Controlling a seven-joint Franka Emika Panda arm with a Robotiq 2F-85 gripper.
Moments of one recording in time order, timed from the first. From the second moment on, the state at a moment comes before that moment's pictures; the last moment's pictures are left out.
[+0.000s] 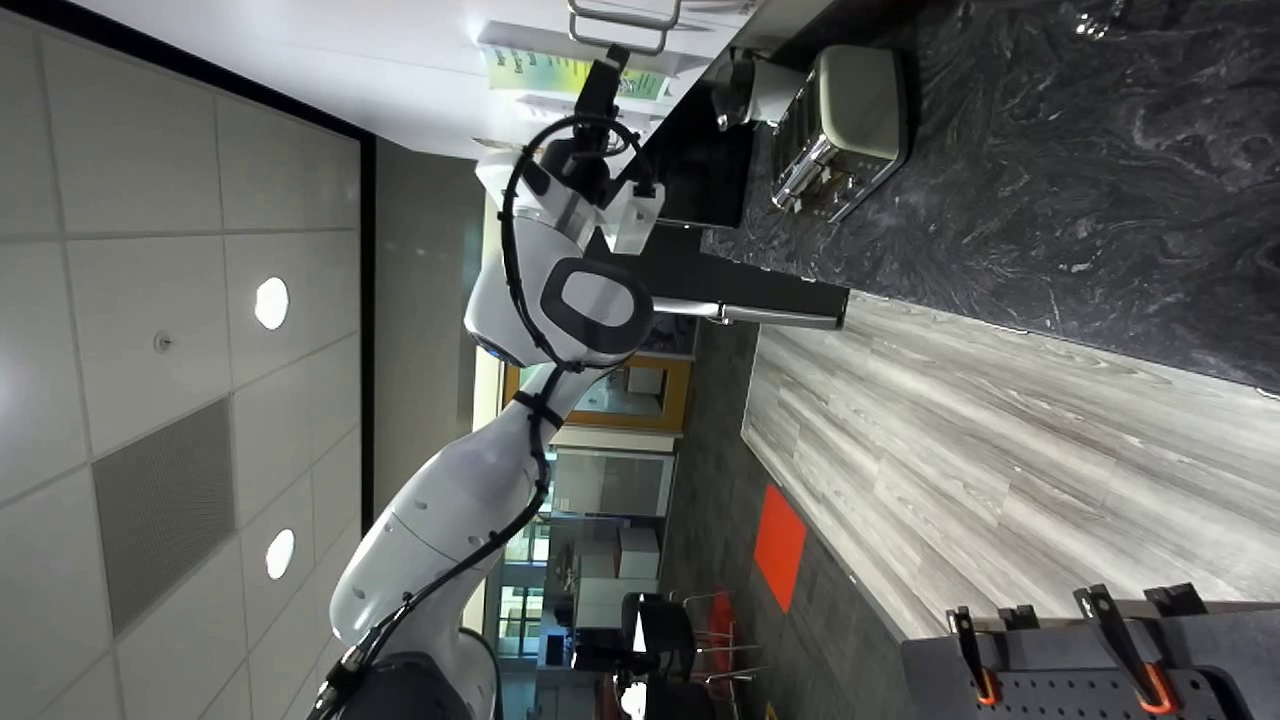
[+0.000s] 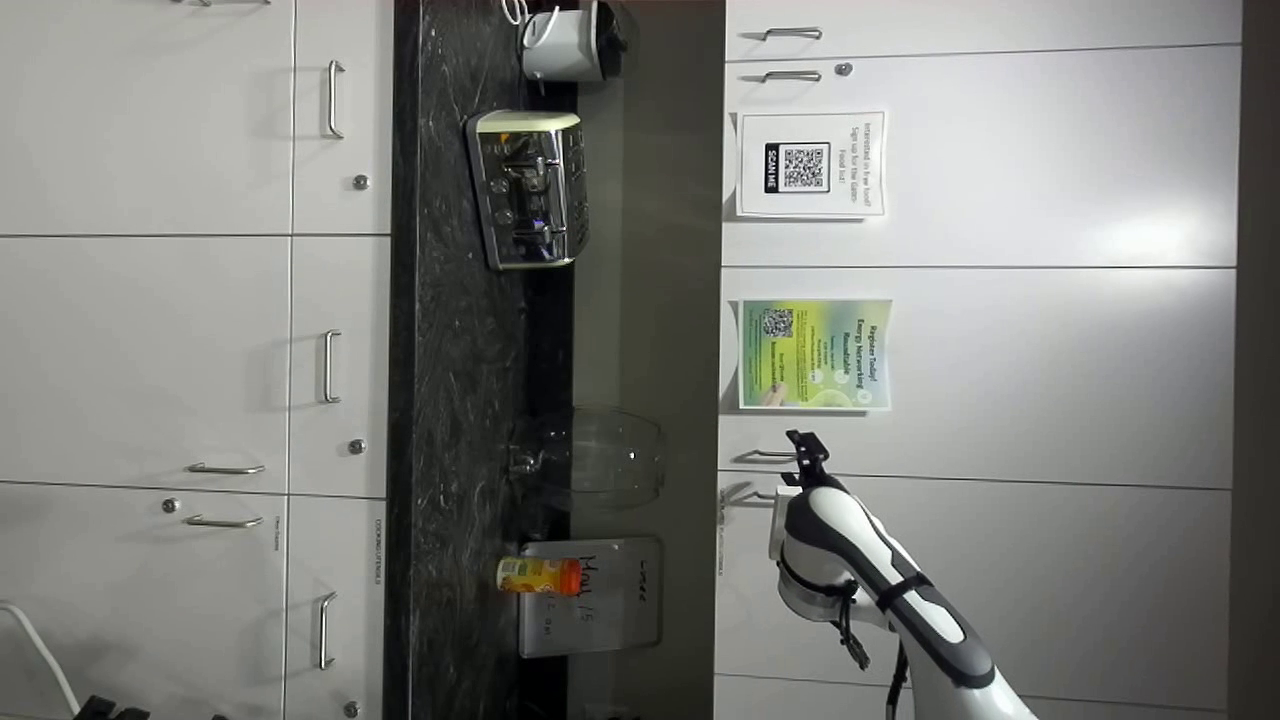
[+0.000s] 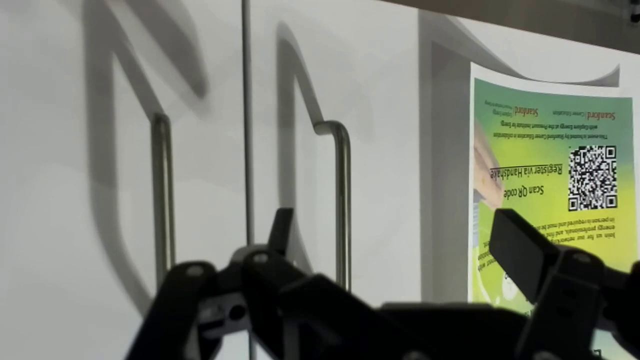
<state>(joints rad) -0.09 0.12 -0.27 -1.99 0.07 3.41 -0.05</state>
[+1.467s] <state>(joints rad) -0.19 0.16 -0.21 -1.89 -0.03 3.35 0.00</state>
